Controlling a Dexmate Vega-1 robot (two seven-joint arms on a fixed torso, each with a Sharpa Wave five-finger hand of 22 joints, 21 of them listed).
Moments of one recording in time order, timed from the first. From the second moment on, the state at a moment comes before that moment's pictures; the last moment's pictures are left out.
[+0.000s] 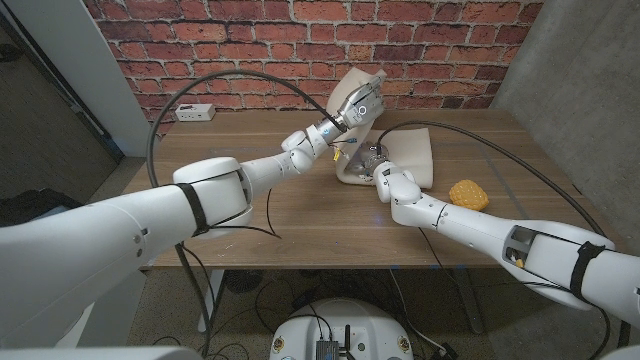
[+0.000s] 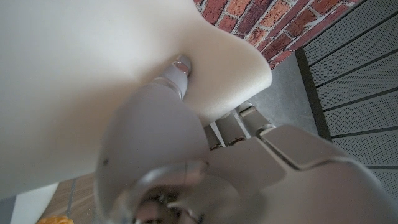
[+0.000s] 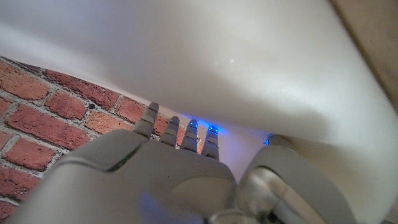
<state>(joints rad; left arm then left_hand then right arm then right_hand) 0.05 0.05 1.32 -0.50 1.38 0.40 1.12 1.31 0.14 0.34 -0.16 0.18 1.06 -0.20 0.59 0.25 1.06 -0.21 0.31 0.44 0.92 -0.13 0.24 0.21 0.40 -0.04 0.86 0.19 -0.38 -0.45 -1.17 -1.33 -0.74 -0.63 0.07 0.37 0.05 0.12 -0.01 0.31 0.15 -0.11 0.20 0.19 0.05 0.00 0.21 0.19 -0.02 0.03 0.22 0.20 0.06 0.21 0.21 0.17</state>
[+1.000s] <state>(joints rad) 0.11 -0.04 1.22 -0.45 1.30 0.23 1.12 1.31 0.14 0.33 -0.16 0.18 1.08 -0.21 0.57 0.22 1.09 -0.21 0.26 0.46 0.93 -0.13 0.23 0.20 0.39 -0.04 0.93 0.18 -0.47 -0.41 -1.01 -1.40 -0.61 -0.74 -0.12 0.49 0.18 0.22 -0.08 0.27 0.19 -0.09 0.20 0.19 0.08 0.01 0.20 0.19 0.06 0.02 0.23 0.19 0.19 0.21 0.22 0.18</state>
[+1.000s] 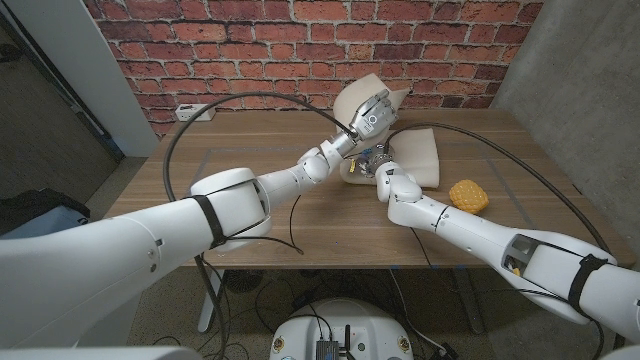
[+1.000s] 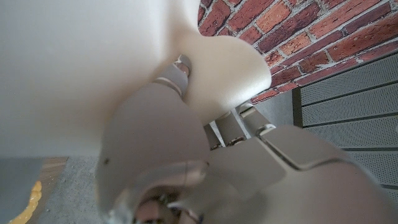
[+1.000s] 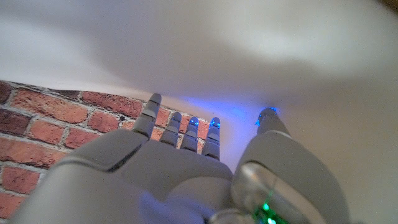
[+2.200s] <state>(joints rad) 0.14 -0.06 1.16 -0.46 1.33 0.16 1.12 1.31 0.14 0.33 -0.16 0.18 1.08 -0.21 0.56 0.22 1.10 -0.21 0.22 0.48 0.94 -0.13 0.22 0.20 0.37 -0.04 0.97 0.18 -0.53 -0.32 -0.93 -1.35 -0.56 -0.99 -0.67 0.46 0.06 0.21 -0.12 0.20 0.29 -0.11 0.21 0.19 0.18 -0.01 0.21 0.19 0.15 0.00 0.23 0.20 0.09 0.21 0.17 0.17</state>
